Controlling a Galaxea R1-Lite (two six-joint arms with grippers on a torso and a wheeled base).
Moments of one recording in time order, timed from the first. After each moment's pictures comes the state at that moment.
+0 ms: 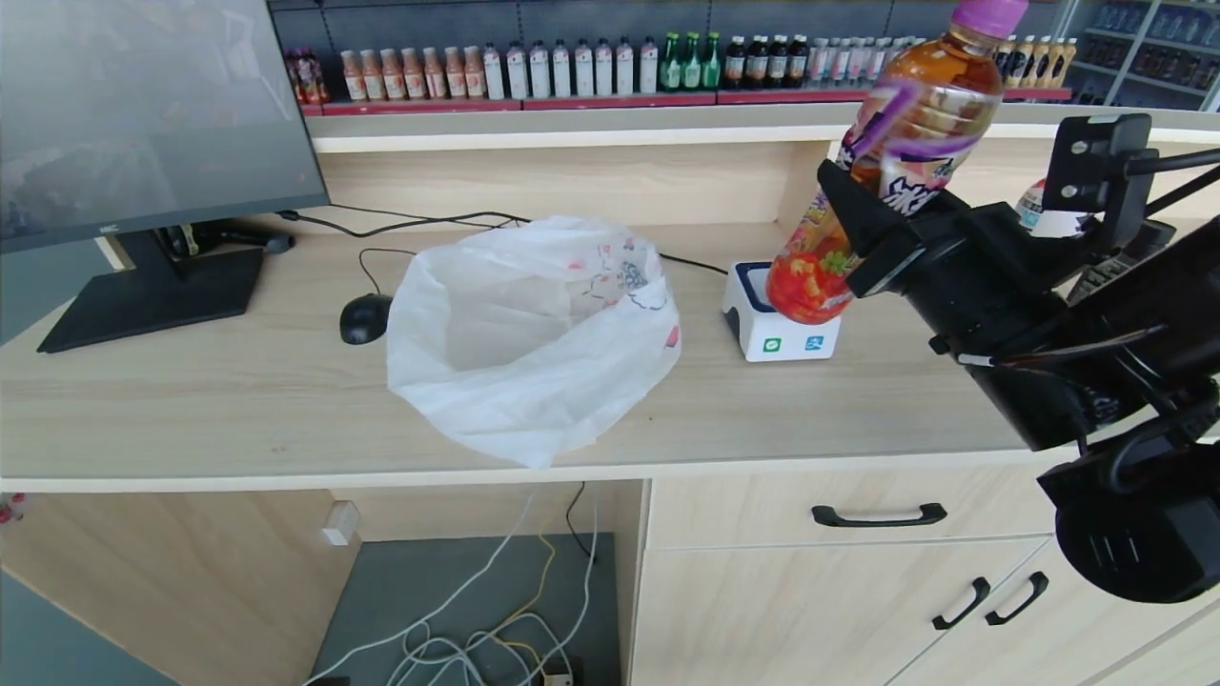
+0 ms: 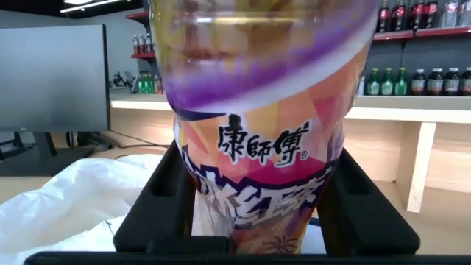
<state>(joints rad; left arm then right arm) 0.00 0.00 0.00 0.00 0.00 -0.01 0.45 1.76 -0.78 -1.57 0.03 -0.02</state>
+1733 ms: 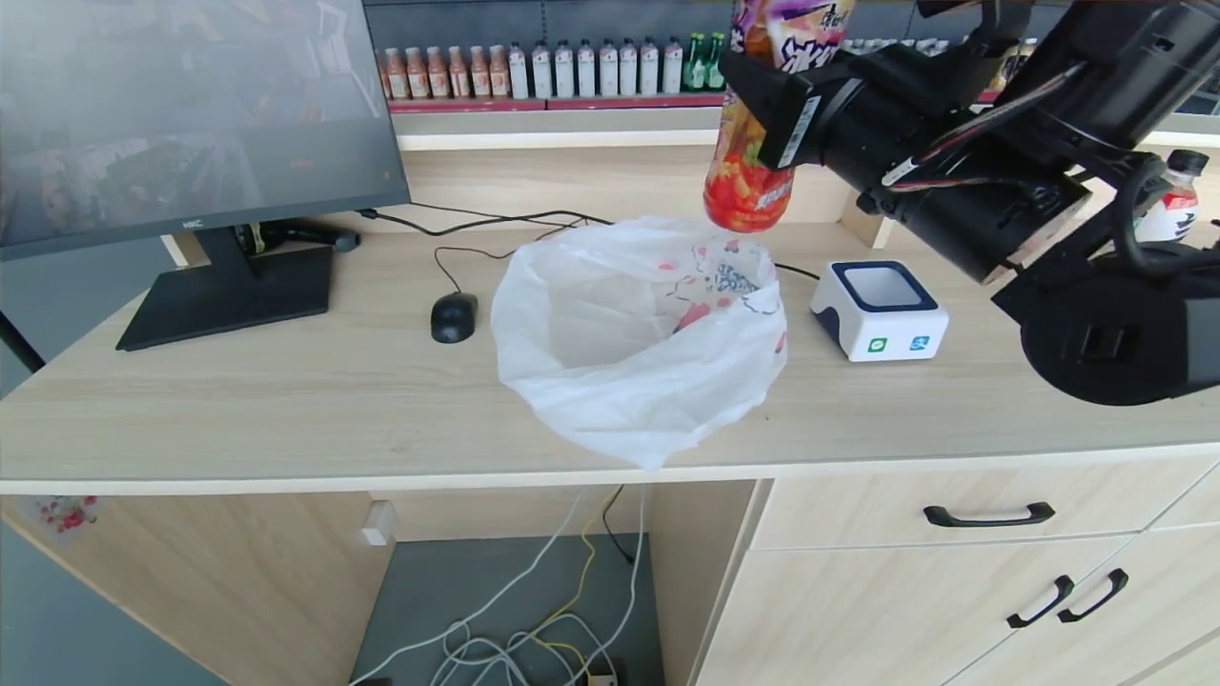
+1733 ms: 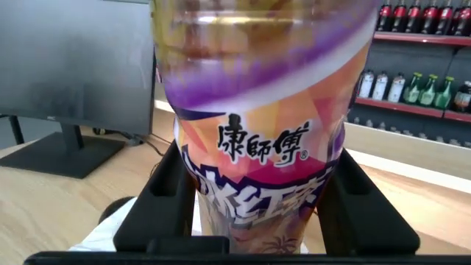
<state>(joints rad) 0.00 0.00 0.00 0.00 0.00 -0.01 0.56 1.82 -1.39 -0.89 0.03 -0.17</state>
